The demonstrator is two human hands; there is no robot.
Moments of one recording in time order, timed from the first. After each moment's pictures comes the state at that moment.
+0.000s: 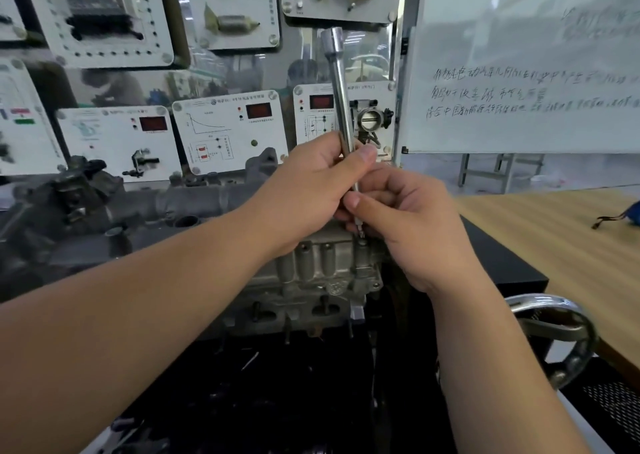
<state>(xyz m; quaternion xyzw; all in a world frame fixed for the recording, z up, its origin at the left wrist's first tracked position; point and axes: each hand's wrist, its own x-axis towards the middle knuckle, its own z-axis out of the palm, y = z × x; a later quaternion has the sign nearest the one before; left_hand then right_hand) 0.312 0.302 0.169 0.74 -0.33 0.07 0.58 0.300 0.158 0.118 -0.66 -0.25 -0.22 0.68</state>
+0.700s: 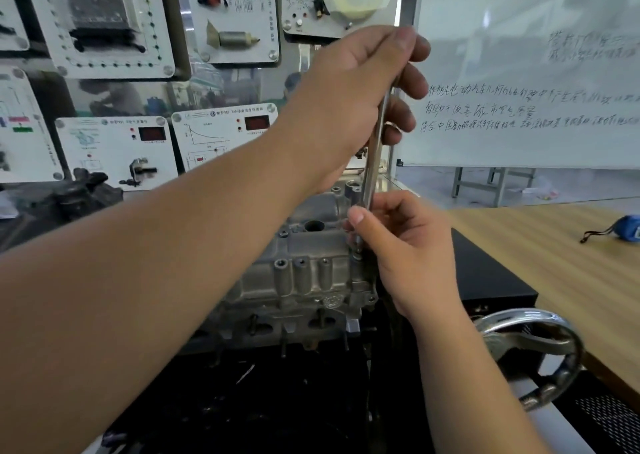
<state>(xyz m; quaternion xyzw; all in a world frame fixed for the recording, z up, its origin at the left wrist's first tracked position) 0.288 0.274 0.244 0.63 -0.41 0.11 0.65 0.297 0.166 0.100 -0.64 -0.19 -0.35 0.66</state>
